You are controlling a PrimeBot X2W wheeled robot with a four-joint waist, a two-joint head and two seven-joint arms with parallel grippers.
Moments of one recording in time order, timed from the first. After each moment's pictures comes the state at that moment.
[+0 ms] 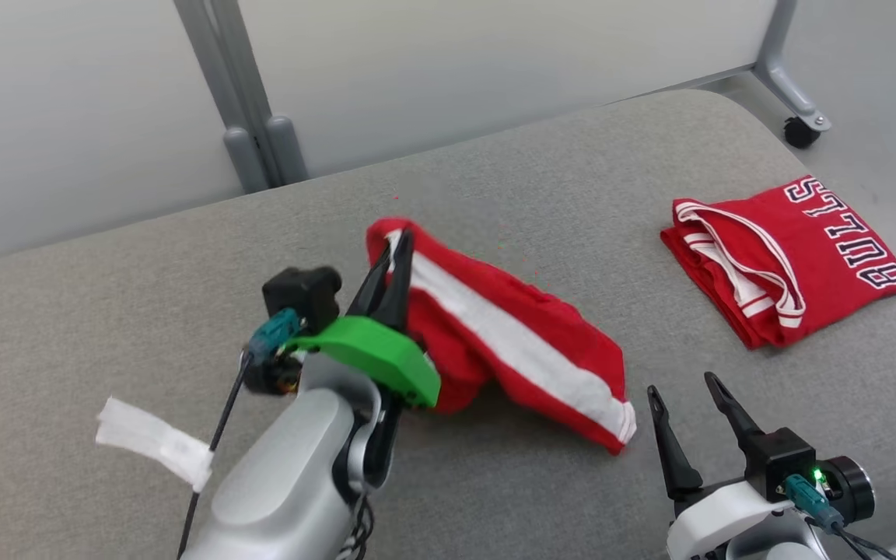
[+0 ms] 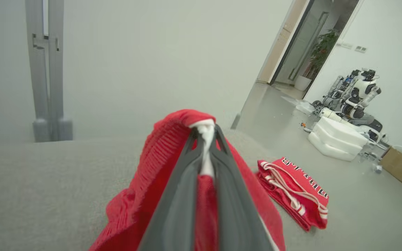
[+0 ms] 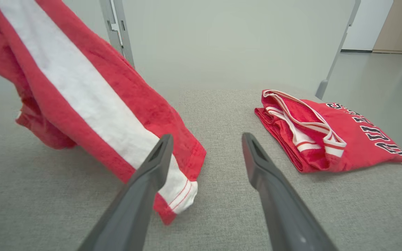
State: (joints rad) left arm -0.57 0.06 -0.69 0.47 -0.82 0.14 -0.26; right arm 0.00 -0.05 0.09 0.25 0.01 0.13 -0.26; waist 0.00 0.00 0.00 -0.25
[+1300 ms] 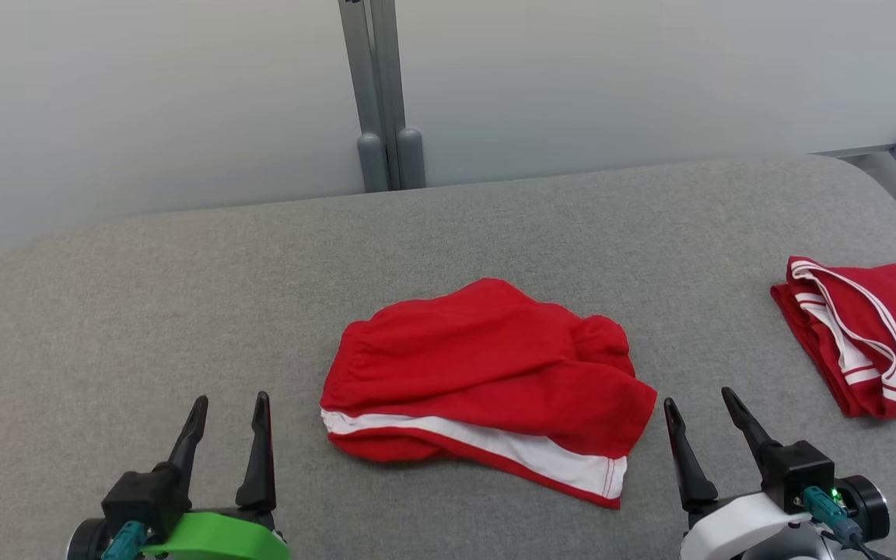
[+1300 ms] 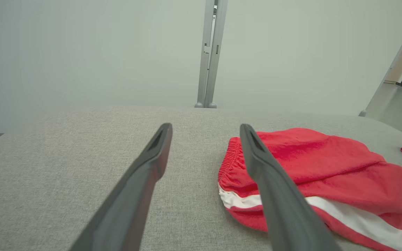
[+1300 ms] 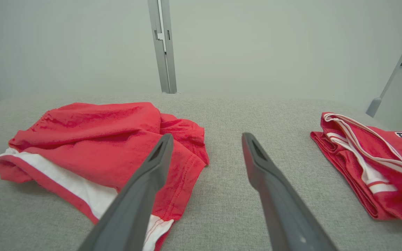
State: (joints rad) left arm -0.01 0.19 -0.27 0.20 -0.42 0.06 -0.26; right arm 0.03 -0.05 0.06 0.25 0.04 0.13 -0.26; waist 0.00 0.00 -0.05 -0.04
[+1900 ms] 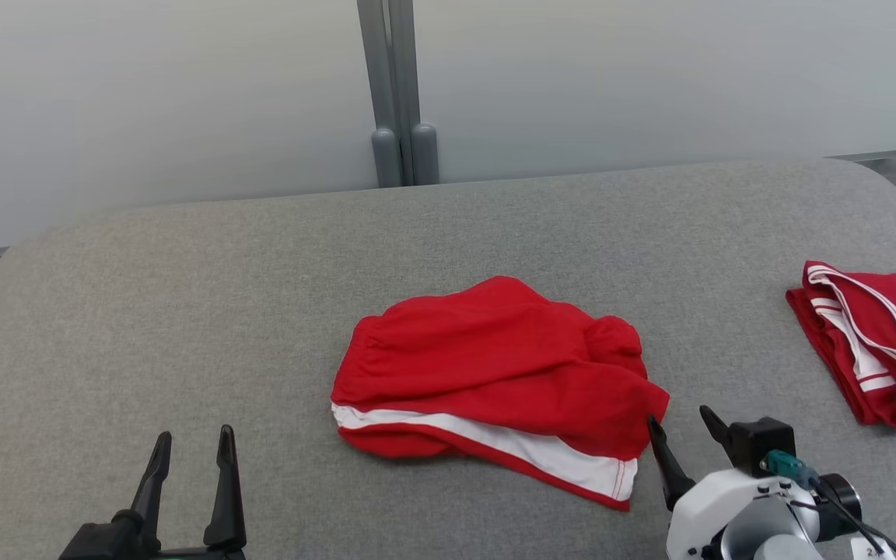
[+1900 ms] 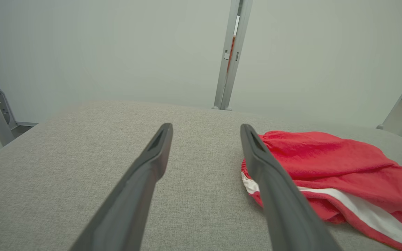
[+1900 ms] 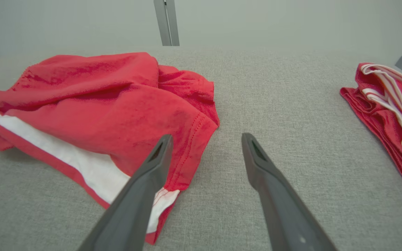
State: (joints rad) left arm 0.14 0.06 0.00 0.10 -0.26 -0.12 -0.26; right arm -0.06 -0.05 0.07 0.41 0.07 0.13 -0.12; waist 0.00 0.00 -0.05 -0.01
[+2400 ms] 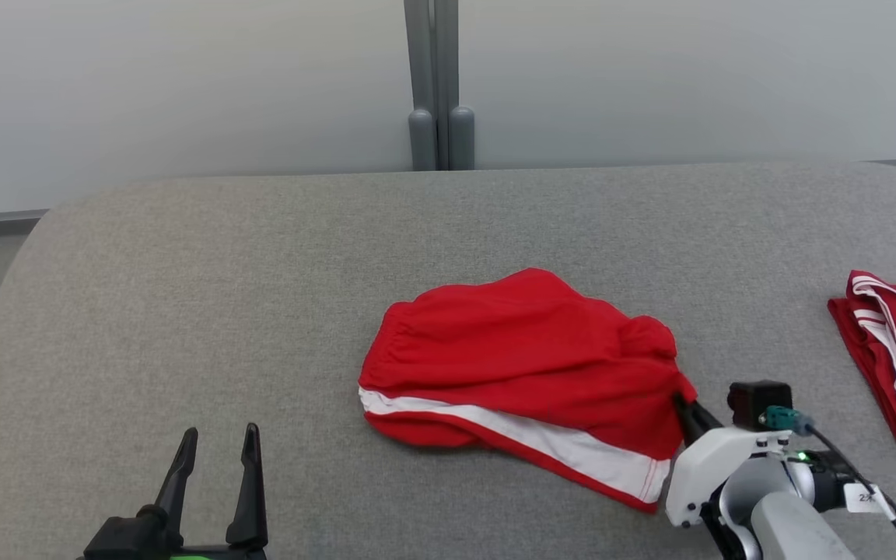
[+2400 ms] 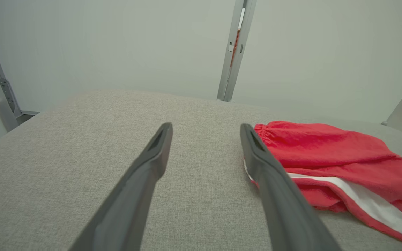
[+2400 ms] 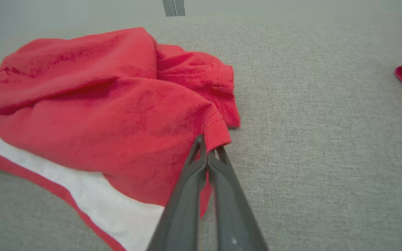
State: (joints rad) left arm 0.13 0.05 -0.04 0.12 -0.25 -0.13 -0.26; right arm -0.22 -0.05 0.06 0.62 0.15 0.13 -0.05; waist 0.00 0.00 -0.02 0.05
